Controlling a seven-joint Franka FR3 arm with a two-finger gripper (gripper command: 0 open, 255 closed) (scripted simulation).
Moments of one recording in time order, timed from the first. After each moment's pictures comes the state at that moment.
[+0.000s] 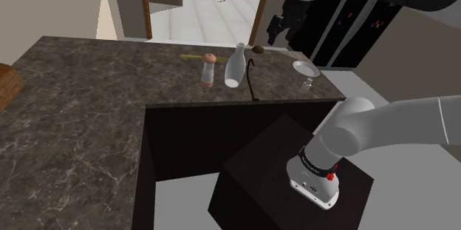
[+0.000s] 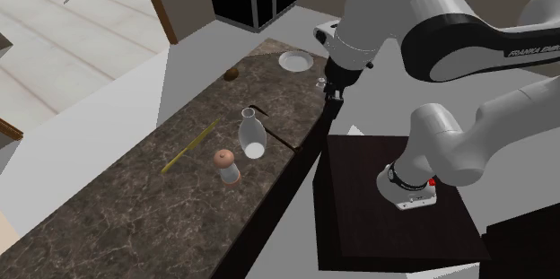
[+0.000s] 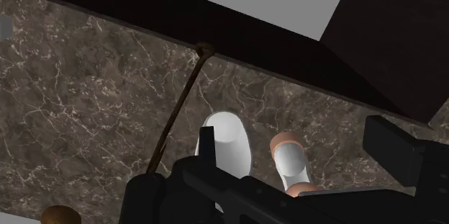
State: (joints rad) arm 0.02 -0.76 -0.05 -2.36 -0.12 1.72 0.17
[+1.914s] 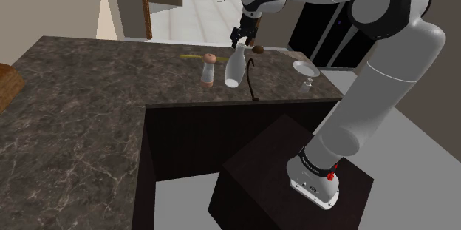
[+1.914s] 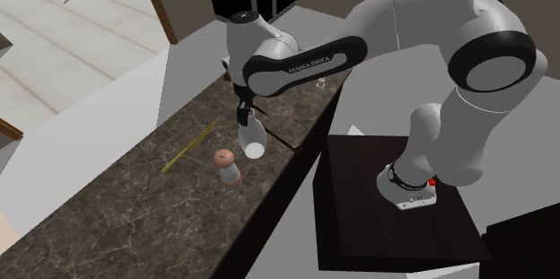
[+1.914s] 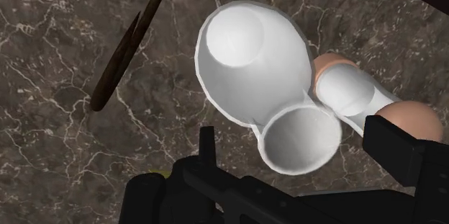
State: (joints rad) arm 0.02 0.08 -0.26 -1.96 0.07 2.13 -0.18
